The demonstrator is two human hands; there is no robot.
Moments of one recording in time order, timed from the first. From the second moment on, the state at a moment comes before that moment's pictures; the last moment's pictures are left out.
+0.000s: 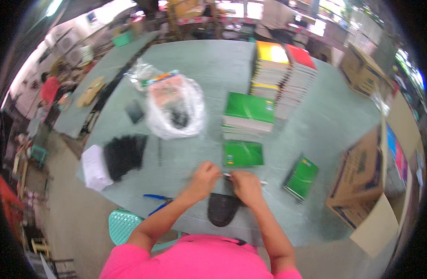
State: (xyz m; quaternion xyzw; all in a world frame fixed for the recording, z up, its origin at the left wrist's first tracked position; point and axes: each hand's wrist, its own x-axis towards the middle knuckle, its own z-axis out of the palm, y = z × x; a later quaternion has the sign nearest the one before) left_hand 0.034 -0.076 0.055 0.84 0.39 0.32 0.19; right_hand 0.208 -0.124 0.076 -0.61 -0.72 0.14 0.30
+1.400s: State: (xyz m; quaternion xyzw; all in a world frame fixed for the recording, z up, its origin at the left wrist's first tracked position) left_hand 0.030 -0.112 0.056 0.86 0.33 0.11 0.37; right_hand 0.263 -0.140 0.079 -0.69 -0.58 0.24 0.36
